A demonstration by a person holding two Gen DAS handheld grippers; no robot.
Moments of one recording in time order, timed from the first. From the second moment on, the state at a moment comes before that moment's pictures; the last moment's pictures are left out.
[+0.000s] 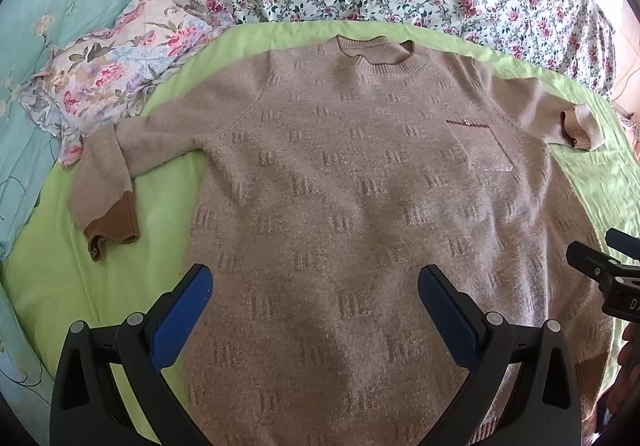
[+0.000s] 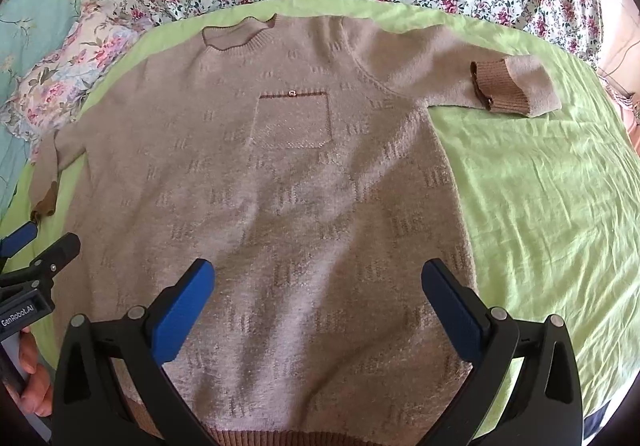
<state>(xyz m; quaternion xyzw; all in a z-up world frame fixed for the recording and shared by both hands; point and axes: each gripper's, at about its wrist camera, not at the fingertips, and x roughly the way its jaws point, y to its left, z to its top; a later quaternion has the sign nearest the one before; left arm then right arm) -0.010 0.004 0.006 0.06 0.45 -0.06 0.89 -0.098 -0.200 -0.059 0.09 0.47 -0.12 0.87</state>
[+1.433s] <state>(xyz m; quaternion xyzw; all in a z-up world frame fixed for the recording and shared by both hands) 0.086 0.006 -0.010 0.02 0.44 -0.11 0.89 0.027 -0.341 0.009 0.18 0.37 -0.07 0.91</state>
